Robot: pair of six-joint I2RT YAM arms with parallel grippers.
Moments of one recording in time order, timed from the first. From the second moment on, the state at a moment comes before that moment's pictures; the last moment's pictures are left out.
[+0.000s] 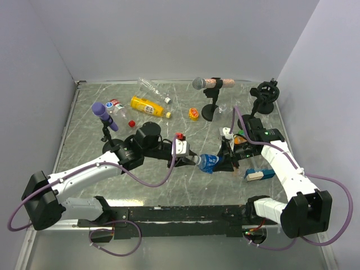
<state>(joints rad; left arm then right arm) -0.90 1.22 0.92 0.01 0.70 0.35 0.16 1.15 0.93 -1.17 -1.16 -1.10</state>
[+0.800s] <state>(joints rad) -0.89 1.25 0.96 -0.09 0.53 -0.76 0.16 1.15 0.92 -1.20 -1.17 -1.10</state>
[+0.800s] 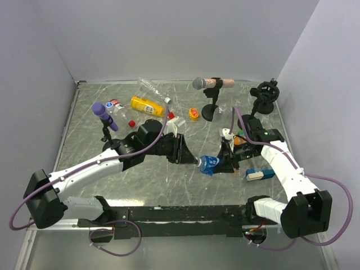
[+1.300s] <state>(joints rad) -0.89 1.25 1.00 -0.16 0.48 -0.84 0.16 1.15 0.92 -1.18 -1.17 -1.09</state>
